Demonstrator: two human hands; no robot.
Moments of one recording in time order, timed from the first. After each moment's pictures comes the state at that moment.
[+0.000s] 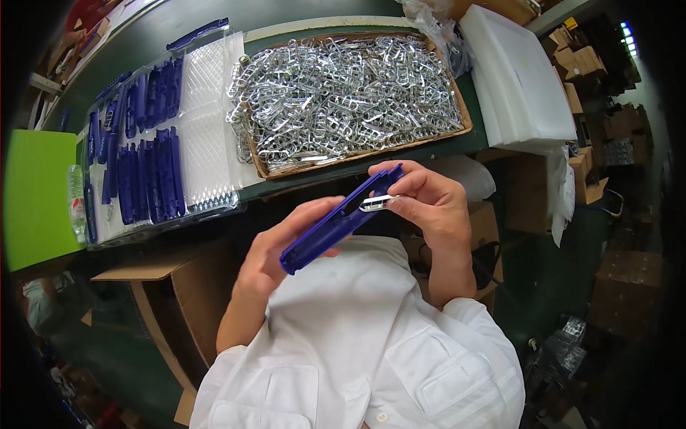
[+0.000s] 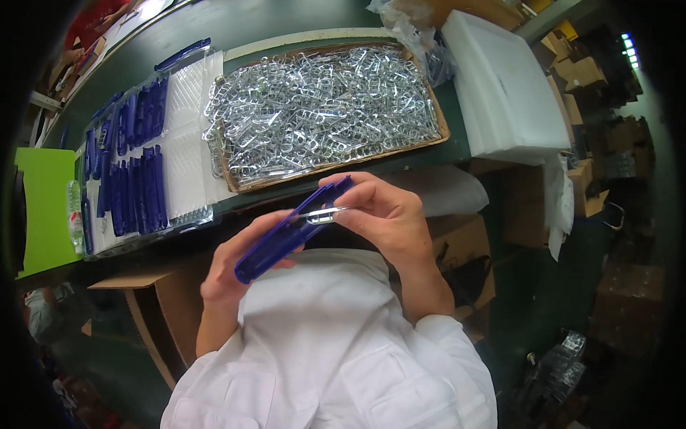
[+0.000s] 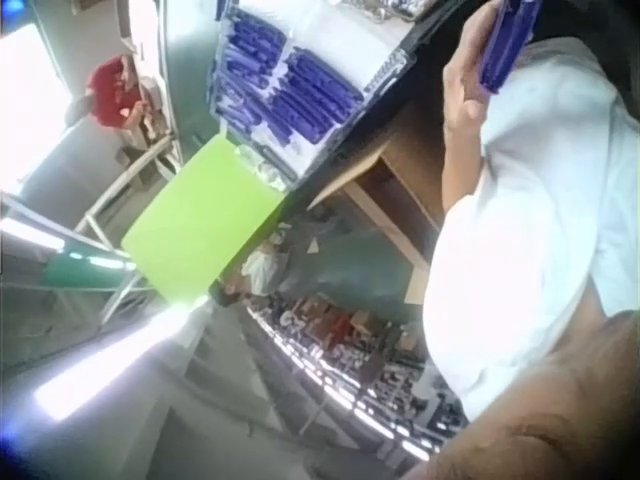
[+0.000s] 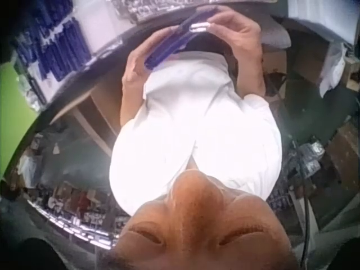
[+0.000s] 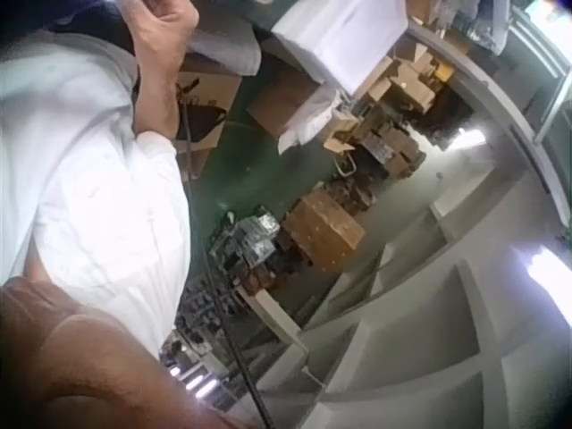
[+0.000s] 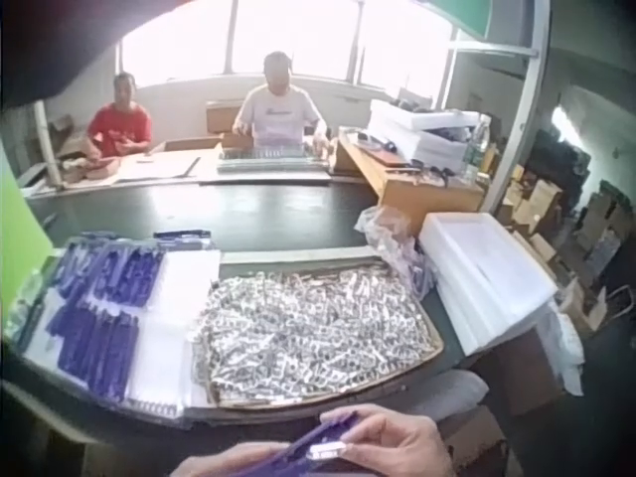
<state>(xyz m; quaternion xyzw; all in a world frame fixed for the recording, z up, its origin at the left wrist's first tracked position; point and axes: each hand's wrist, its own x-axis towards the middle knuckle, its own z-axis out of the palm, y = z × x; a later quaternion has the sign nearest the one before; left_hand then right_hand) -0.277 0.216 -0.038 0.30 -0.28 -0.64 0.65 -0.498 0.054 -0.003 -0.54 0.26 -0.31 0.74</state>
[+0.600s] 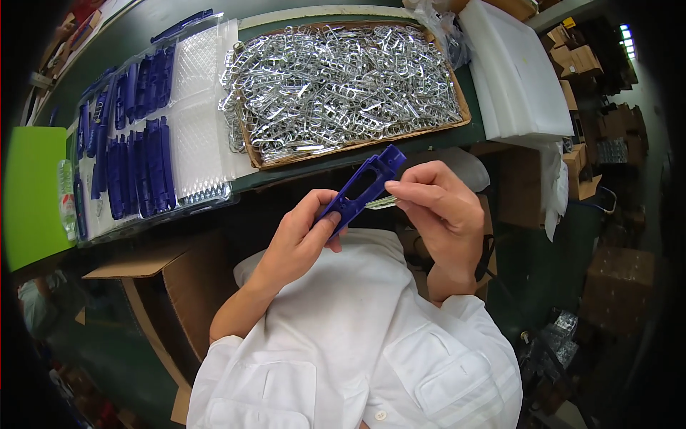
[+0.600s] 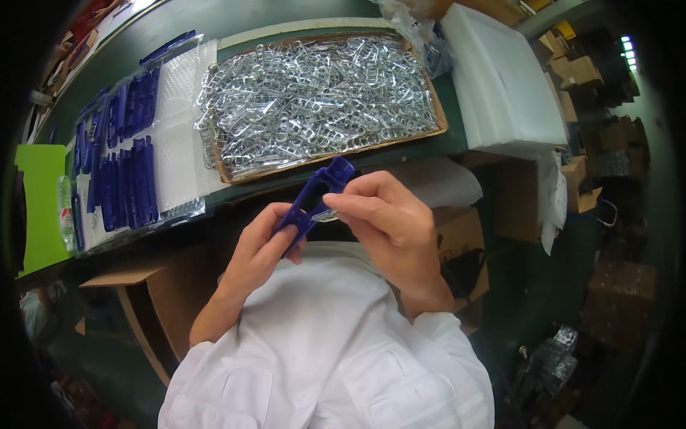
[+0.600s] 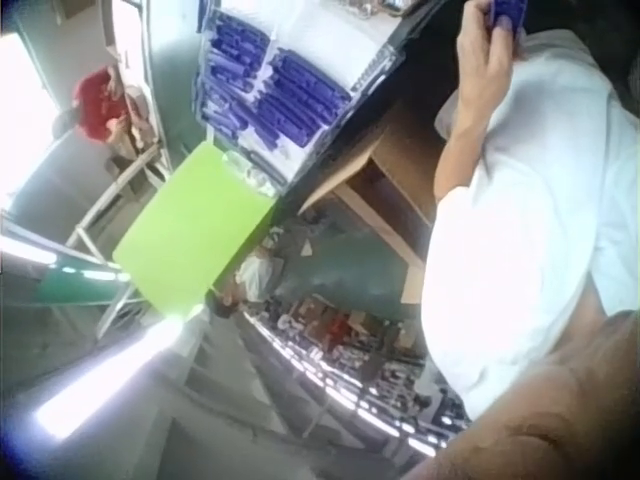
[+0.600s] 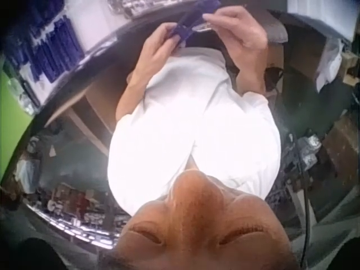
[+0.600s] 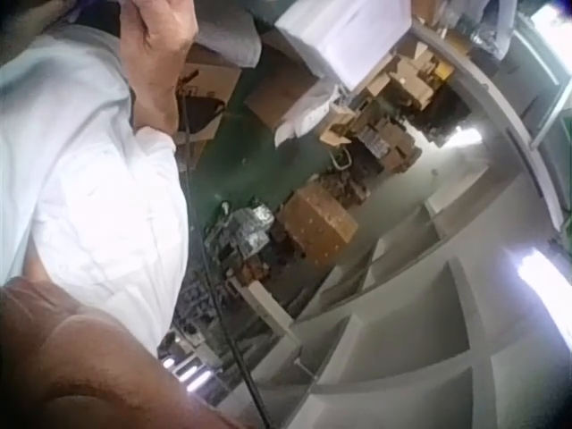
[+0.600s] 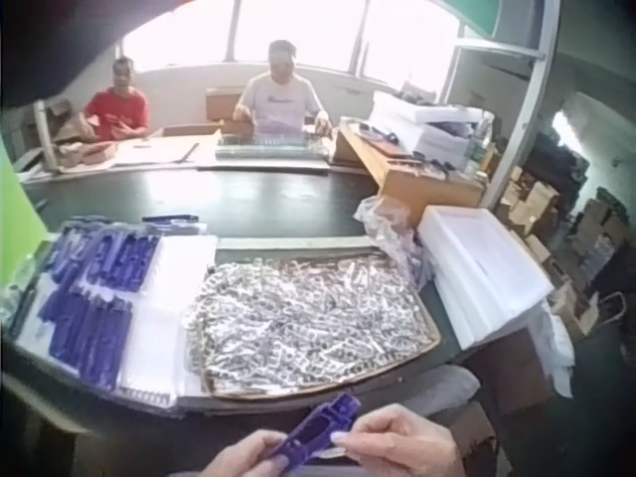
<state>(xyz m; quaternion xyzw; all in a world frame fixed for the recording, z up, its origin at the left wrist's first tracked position) -0.304 0.194 -0.049 0.51 -0.33 -0.61 0.51 -0.496 0.075 0.028 -0.79 0.28 -0.36 0.41</state>
